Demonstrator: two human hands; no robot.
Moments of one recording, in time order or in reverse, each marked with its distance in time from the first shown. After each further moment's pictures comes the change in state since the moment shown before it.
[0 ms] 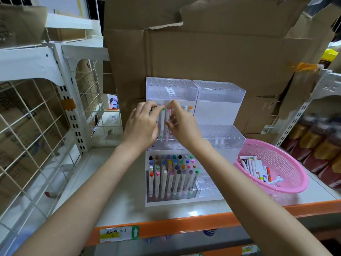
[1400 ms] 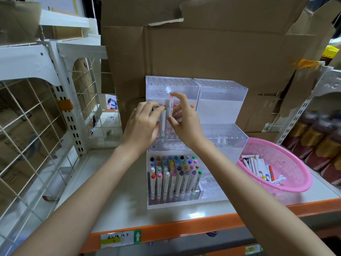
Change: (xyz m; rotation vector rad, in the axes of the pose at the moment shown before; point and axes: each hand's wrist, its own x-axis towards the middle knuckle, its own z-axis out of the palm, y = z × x) left_hand -0.001 -0.007 0.007 -0.058 0.079 0.083; right_hand 0.002 0.002 0.002 0.193 0.110 0.036
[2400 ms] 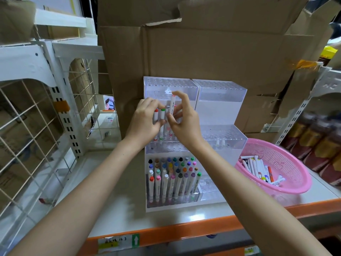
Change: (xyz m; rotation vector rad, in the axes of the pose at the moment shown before) left_hand 0.022 -0.002 0.011 -0.309 -0.032 -0.172; right_hand 0.003 0.004 0.006 0.076 0.125 0.000
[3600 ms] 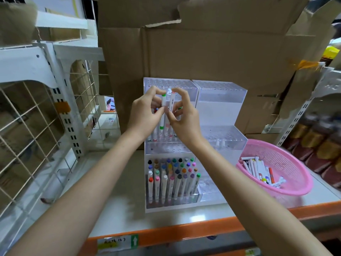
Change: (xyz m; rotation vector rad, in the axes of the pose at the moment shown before) left_hand 0.016 0.018 -0.011 -0.211 0.100 -0.118; right_hand 0.007 -0.007 -0.004 0.061 0.038 -0.007
